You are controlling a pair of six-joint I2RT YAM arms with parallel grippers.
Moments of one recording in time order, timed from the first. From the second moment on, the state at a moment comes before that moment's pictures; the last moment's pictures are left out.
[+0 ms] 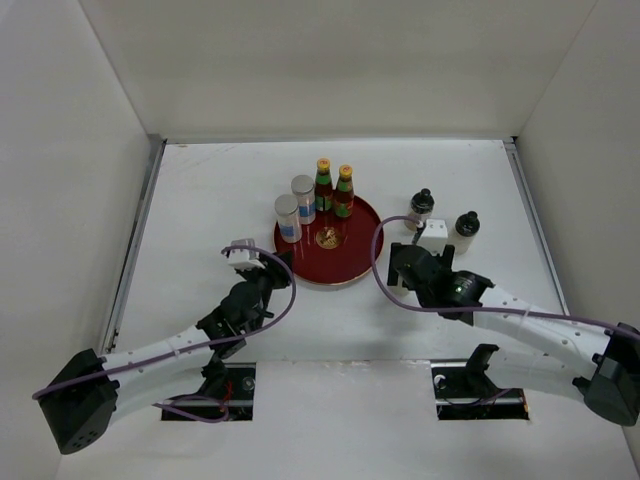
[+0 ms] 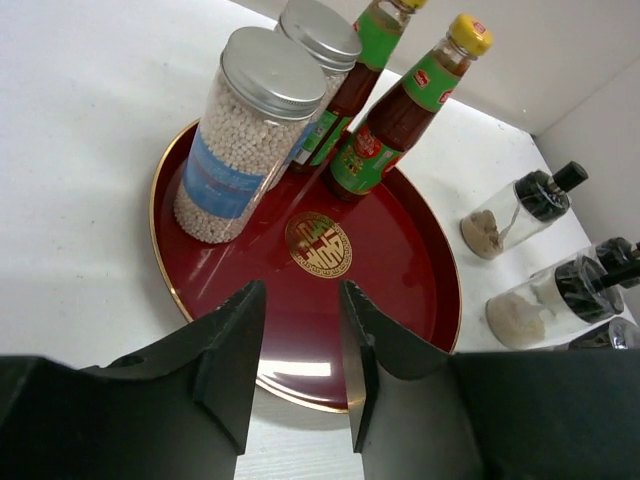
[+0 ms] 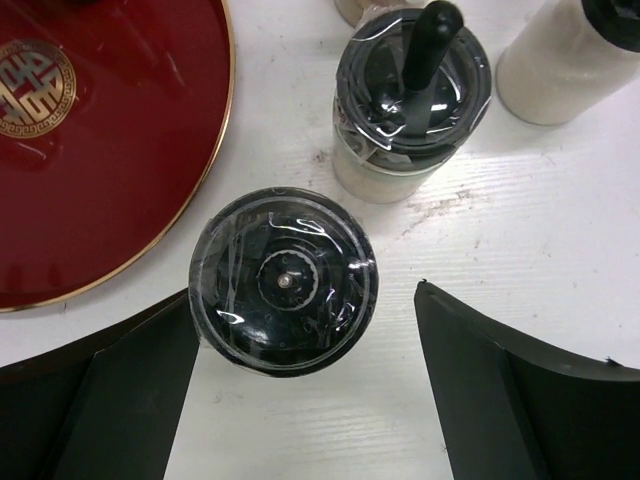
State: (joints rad) left arm -0.89 0.83 0.19 0.59 -0.69 -0.56; right arm 0.88 1.04 0.70 -0.51 0.72 0.67
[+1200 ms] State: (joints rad) left arm -0.83 0.73 0.06 0.66 -0.83 -0.71; right arm 1.00 1.67 1.19 -0.01 0.63 0.34
